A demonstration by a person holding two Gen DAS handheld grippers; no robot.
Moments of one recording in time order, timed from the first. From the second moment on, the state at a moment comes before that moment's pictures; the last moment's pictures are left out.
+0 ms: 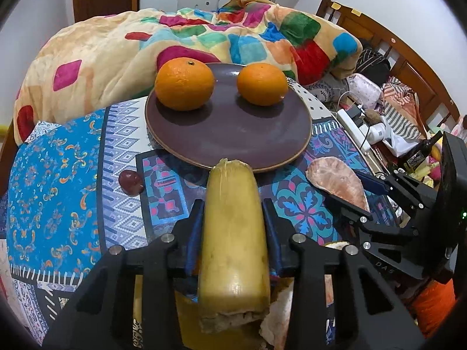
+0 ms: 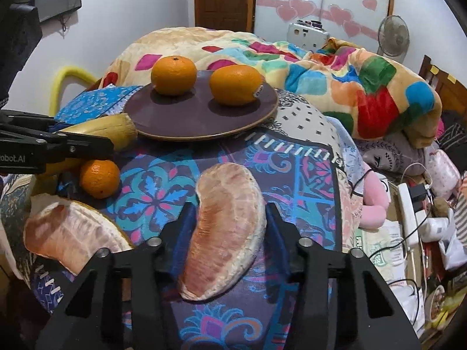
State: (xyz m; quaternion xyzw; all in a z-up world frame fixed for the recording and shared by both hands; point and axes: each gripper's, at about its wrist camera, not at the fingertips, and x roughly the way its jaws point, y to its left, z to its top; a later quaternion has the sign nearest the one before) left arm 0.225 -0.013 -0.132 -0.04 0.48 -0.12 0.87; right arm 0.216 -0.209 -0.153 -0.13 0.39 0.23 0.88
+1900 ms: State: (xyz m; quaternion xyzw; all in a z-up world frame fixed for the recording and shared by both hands) left arm 0.288 -0.023 -0.087 -0.02 0.42 -0.11 0.90; right arm 0.259 -0.199 -0.098 -0.09 0.29 0.23 0.92
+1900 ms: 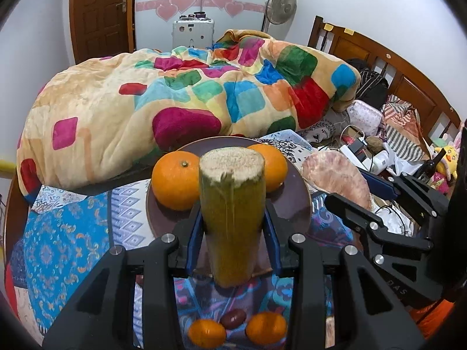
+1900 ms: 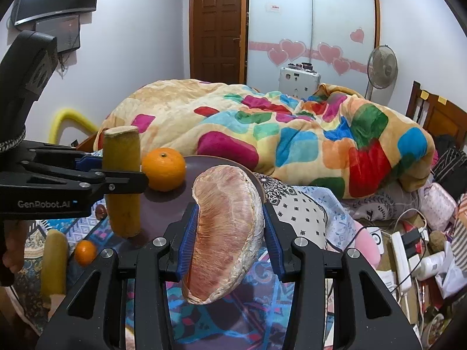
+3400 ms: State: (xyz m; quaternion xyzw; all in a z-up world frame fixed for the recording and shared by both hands) left arm 0.218 0.036 -0.086 -0.01 0.41 -0.06 0.91; right arm 0.255 -0.178 -0.095 -0.11 0.33 0.23 0.91
